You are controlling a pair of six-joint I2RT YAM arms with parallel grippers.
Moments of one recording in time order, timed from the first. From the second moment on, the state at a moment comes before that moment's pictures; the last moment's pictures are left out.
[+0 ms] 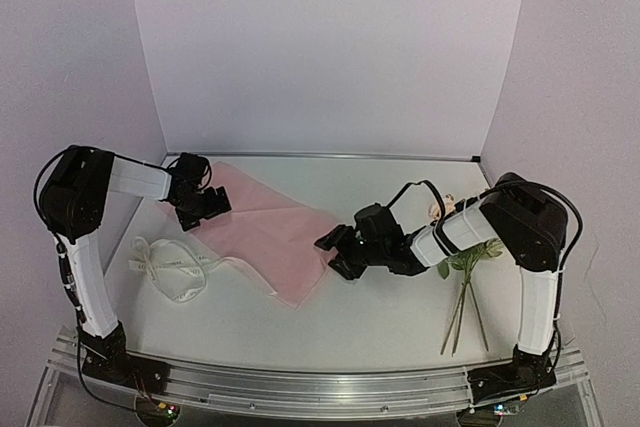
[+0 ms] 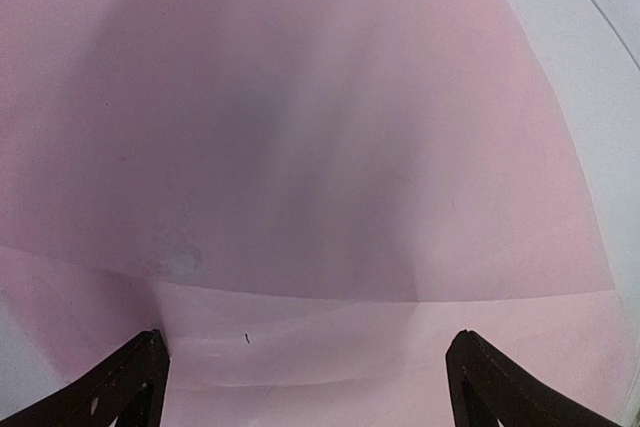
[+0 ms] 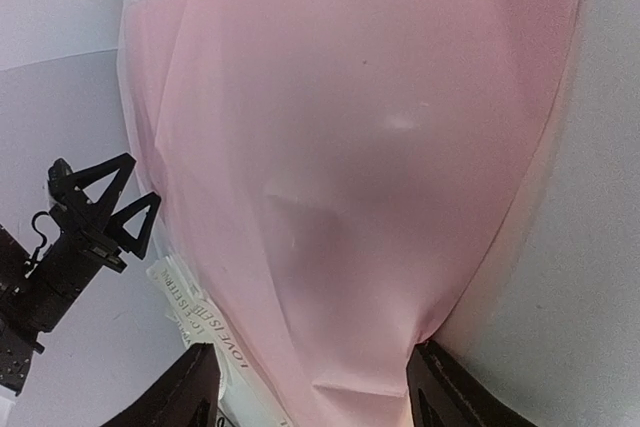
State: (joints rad) left arm -0.29 1.94 1.16 -0.19 0.00 -0.67; right arm 0.83 2.03 1.01 0.41 -0.13 1.42
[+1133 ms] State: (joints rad) left arm -0.36 1.96 1.20 -0.19 0.10 -0.69; right arm 0.92 1.94 1.22 0.01 0.09 1.08
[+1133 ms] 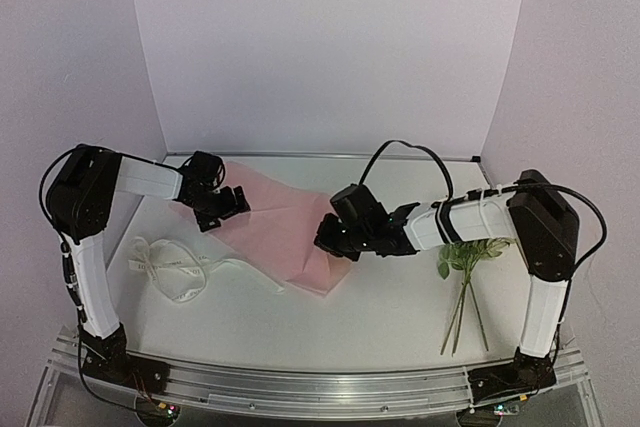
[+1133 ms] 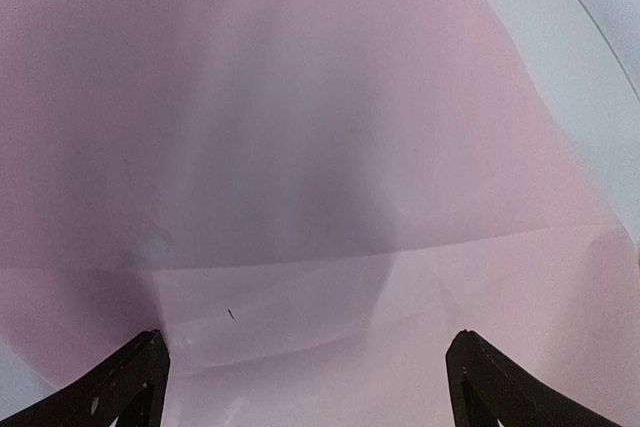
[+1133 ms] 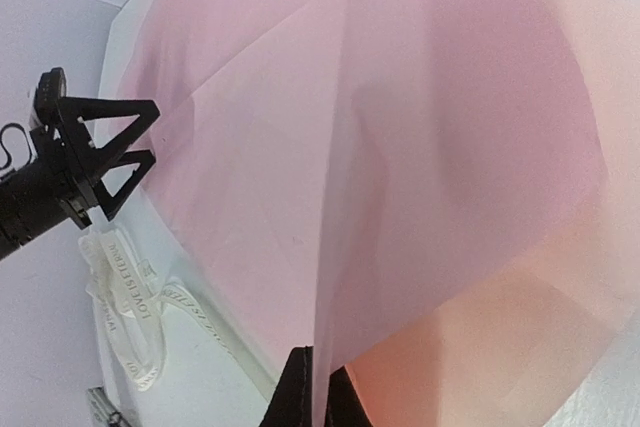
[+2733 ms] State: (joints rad) left arm -0.34 1.51 1.19 -0.53 0.23 -0.98; right arm 1.44 2.20 1.59 -0.10 0.80 -0.41
